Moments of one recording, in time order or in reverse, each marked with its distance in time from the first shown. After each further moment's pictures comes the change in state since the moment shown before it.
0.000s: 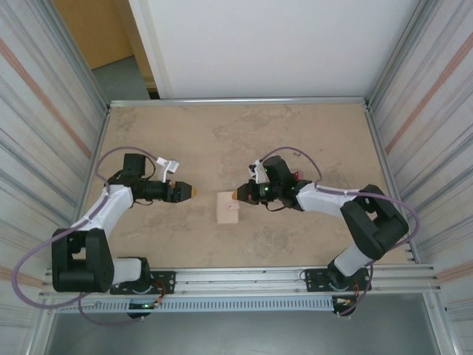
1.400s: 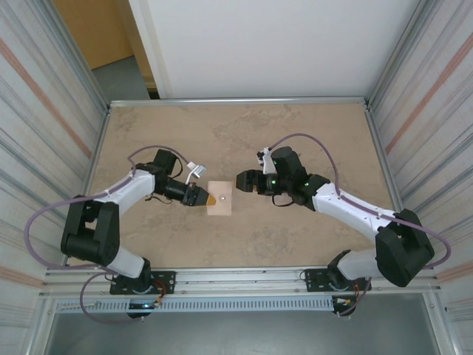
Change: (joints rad) left arm -0.241 0.234 0.134 -0.166 0.257 0.060; right arm 0.006 -0.248 0.090 -0.239 0.150 -0.090
